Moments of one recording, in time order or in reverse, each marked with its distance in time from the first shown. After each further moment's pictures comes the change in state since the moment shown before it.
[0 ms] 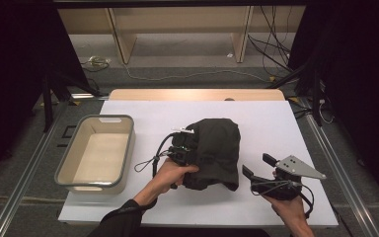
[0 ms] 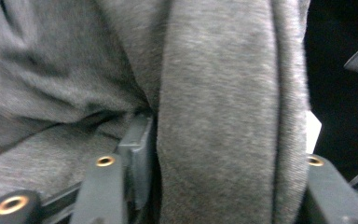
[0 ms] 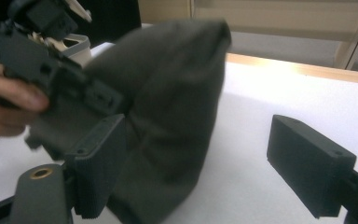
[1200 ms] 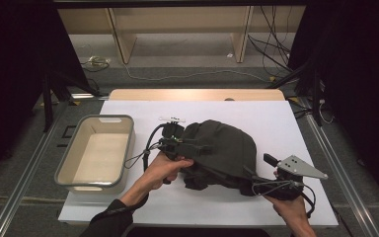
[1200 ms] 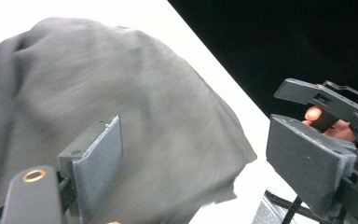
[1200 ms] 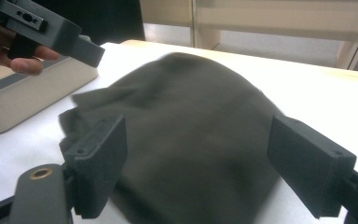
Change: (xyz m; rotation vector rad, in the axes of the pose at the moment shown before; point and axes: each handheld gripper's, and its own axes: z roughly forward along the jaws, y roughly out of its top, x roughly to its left) left arm -0.018 0.022 -0.059 -0.108 -0.021 -0.012; right arm -0.002 0.000 -0.002 0.009 0.010 -0.005
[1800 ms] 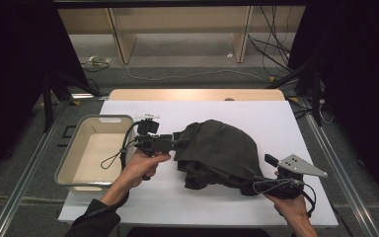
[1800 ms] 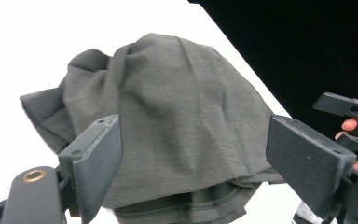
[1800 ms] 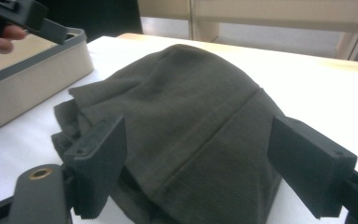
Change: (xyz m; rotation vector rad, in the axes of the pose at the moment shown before) left arm 0.037 -0.002 -0.046 -0.073 0.128 -0.044; right arm -0.008 -0.003 0.003 0.025 -0.014 0.027
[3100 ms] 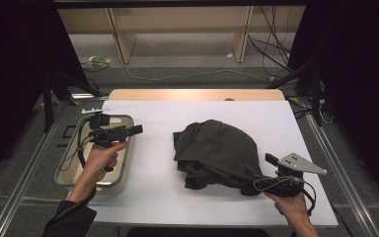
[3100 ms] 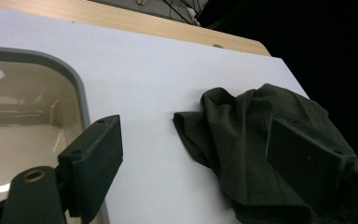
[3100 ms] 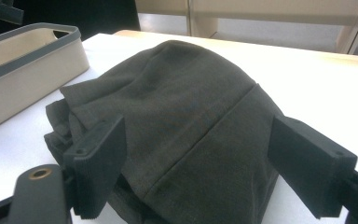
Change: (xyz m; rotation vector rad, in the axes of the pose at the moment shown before) left arm 0.085 0.003 -0.075 -0.155 0.231 -0.142; right arm -0.002 0.000 0.003 0.015 0.004 0.003
